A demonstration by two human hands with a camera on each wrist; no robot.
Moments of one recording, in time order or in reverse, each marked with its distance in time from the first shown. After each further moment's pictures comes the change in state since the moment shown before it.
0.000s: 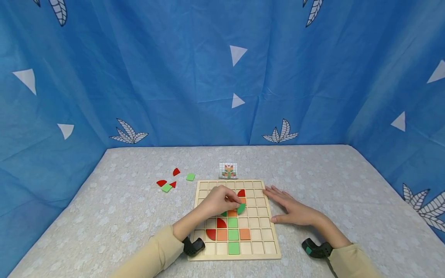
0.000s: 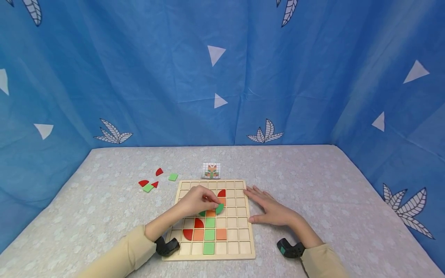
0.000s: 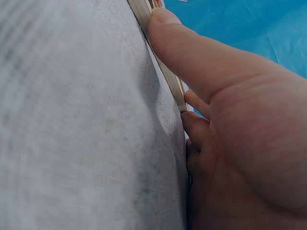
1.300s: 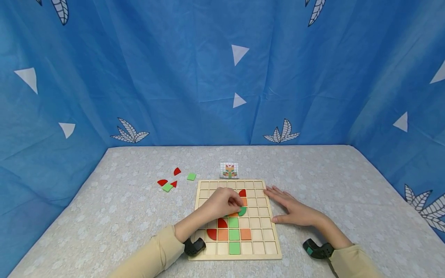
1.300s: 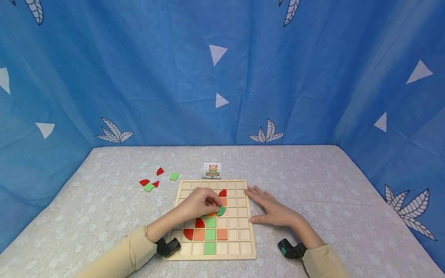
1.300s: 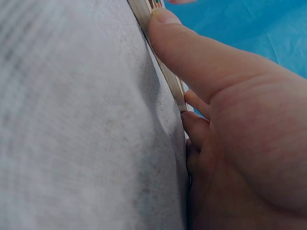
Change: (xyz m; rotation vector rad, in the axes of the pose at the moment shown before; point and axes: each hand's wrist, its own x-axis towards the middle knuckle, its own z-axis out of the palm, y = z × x) left_hand 0.000 -0.002 0.007 0.054 -0.016 0.124; right_hand 0.000 0.000 0.000 -0.003 0.007 -0.014
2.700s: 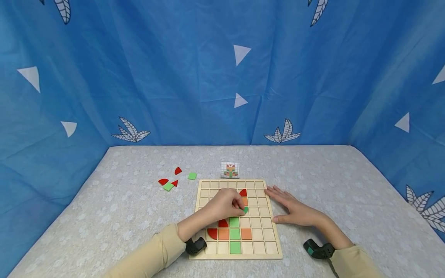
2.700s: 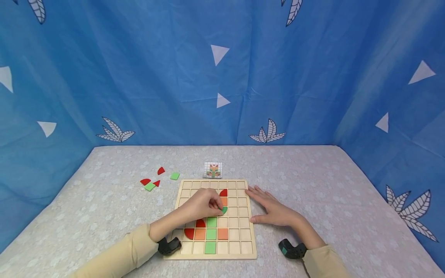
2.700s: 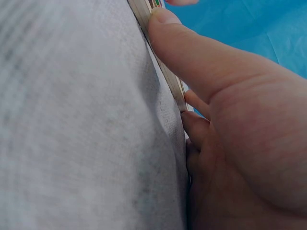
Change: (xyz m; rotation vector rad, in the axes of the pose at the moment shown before) left_hand 0.001 0.002 0.005 0.089 -0.028 0.006; right_hand 0.000 0.000 0.000 0.008 -0.005 -0.005
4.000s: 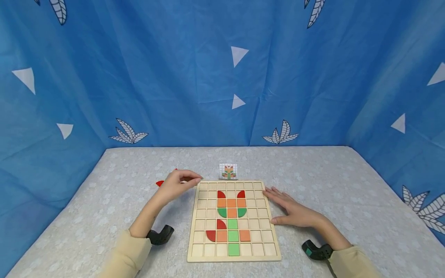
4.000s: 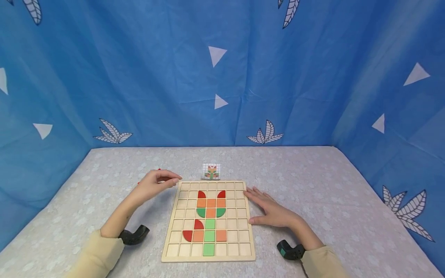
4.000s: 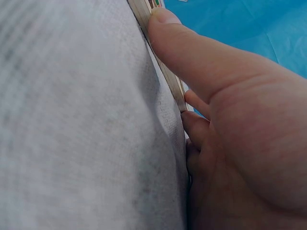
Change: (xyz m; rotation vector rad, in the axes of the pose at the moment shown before) left_hand -0.053 -0.037 -0.101 -0.144 0.270 -0.193; right_hand 0.000 0.000 0.000 0.000 -0.003 0.027
